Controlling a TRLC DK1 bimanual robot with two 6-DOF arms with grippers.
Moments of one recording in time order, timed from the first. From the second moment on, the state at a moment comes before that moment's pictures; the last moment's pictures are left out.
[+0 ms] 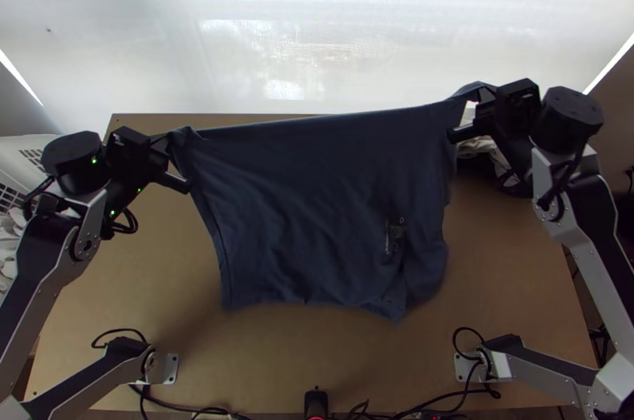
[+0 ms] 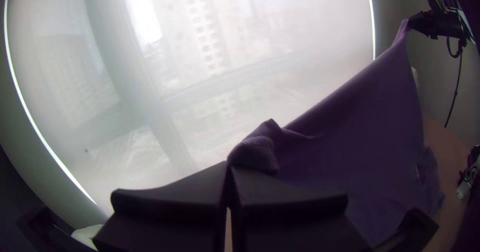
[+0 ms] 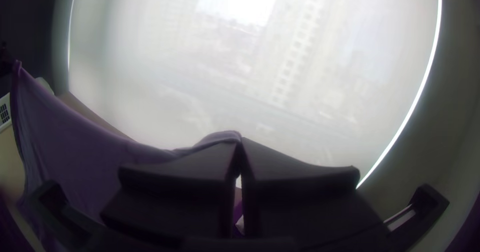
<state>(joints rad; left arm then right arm) -0.21 1.04 1.19 -0.41 -0.03 0.29 0.27 1.24 1.41 -0.32 0.14 -0.27</state>
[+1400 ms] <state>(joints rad) 0.00 2.33 1.92 0.05 -0.07 0.30 0.25 2.46 2.21 -0.13 0.15 -0.28</state>
